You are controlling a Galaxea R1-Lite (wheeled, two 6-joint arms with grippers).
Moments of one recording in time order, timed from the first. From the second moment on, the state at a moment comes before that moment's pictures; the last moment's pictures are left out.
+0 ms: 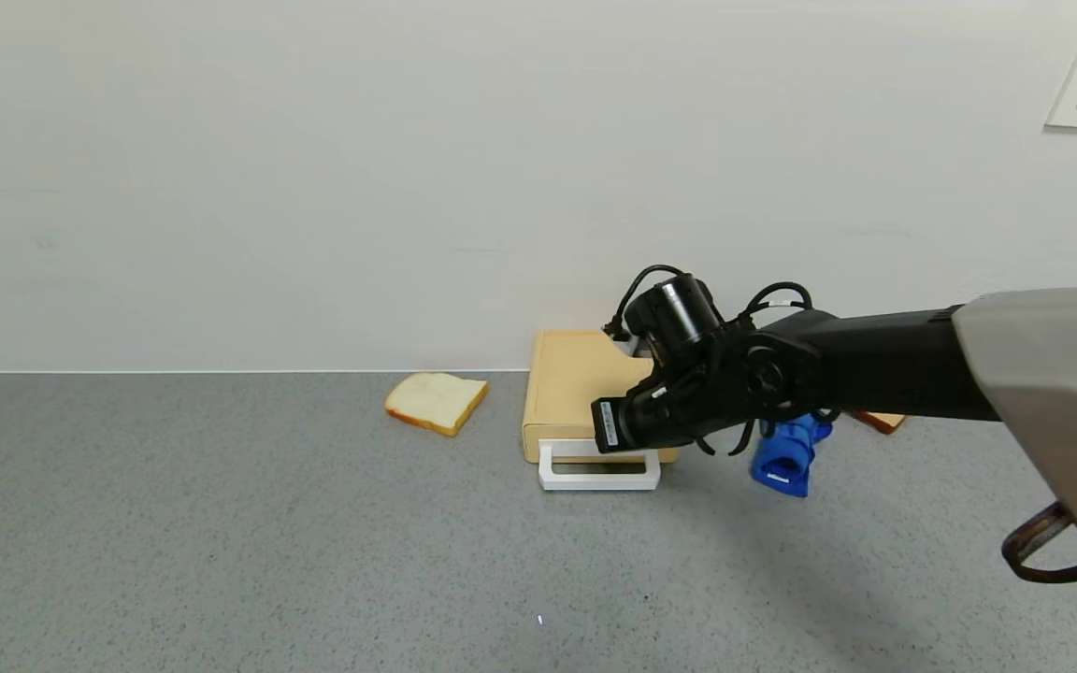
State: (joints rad) left arm 0.00 0.00 0.00 0.00 -0.02 0.01; right arm 0.59 2.30 -1.83 0.32 0.13 0.34
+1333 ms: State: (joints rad) left arm 0.00 0.00 0.00 0.00 -0.02 0.01; right arm 0.62 2.49 -1.98 0.31 0.13 0.35
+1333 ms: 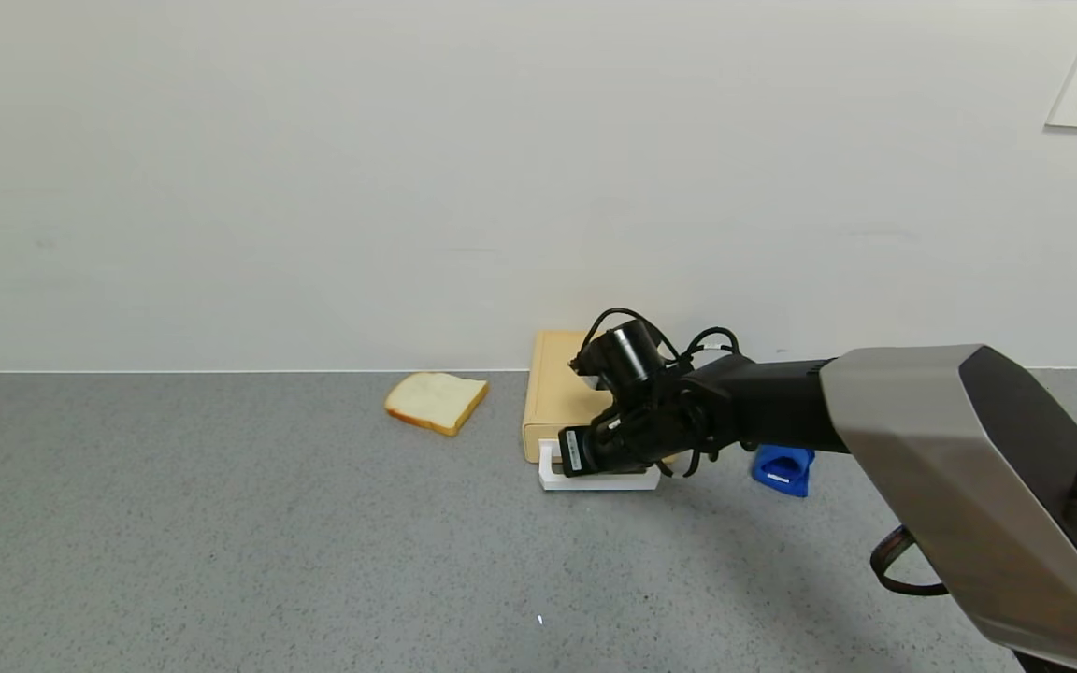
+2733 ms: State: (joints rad) left arm 0.00 0.00 0.00 0.00 -0.02 0.01; right arm 0.68 2.47 -1.98 0.52 0.13 0.46
